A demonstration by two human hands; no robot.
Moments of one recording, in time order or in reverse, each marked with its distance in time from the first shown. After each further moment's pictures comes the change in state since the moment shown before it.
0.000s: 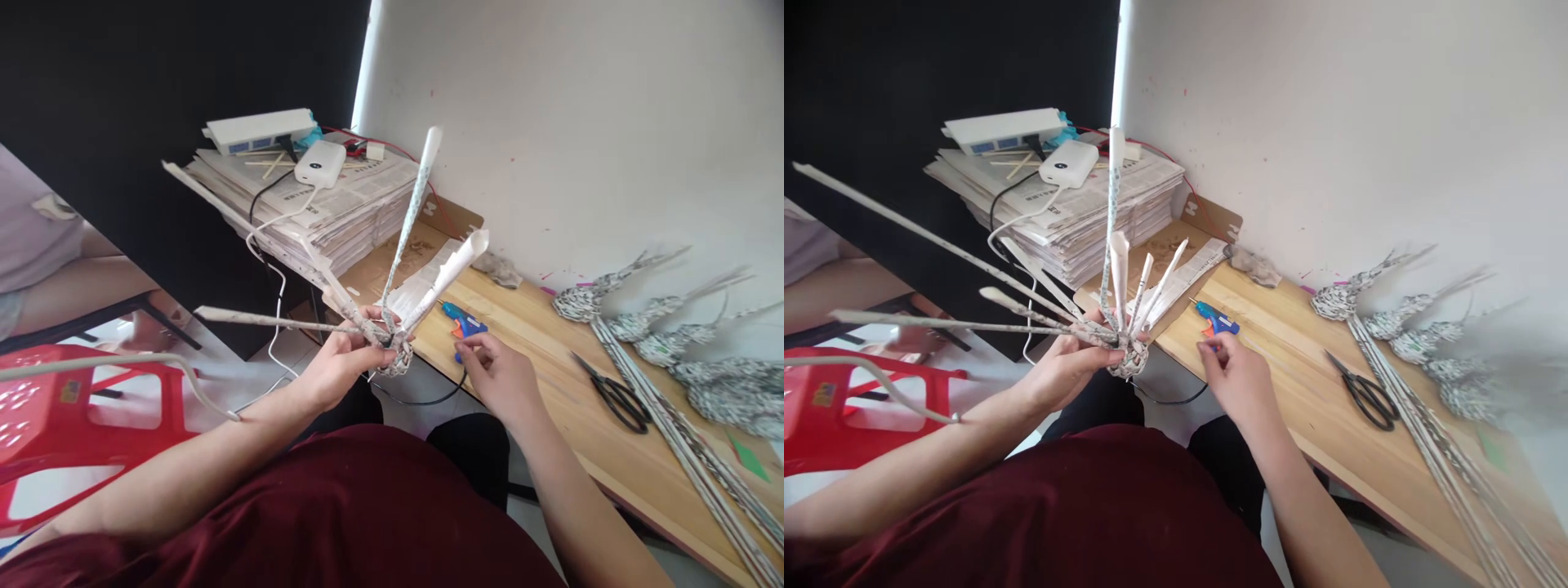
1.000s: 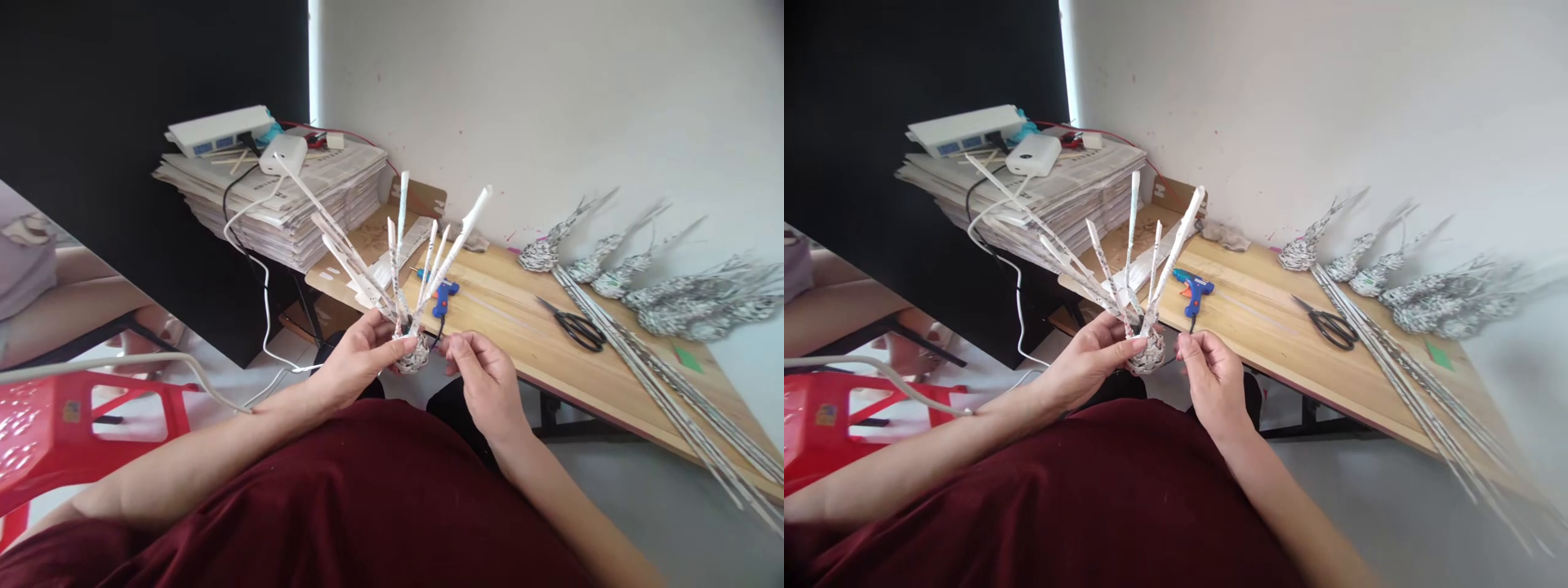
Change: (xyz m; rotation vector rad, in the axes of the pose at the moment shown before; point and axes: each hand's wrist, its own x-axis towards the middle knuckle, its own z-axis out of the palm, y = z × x) left_hand -0.042 -0.030 0.042 0.091 -0.142 -0.072; right_hand -0.100 -0.024 0.009 0.731 0.155 0.053
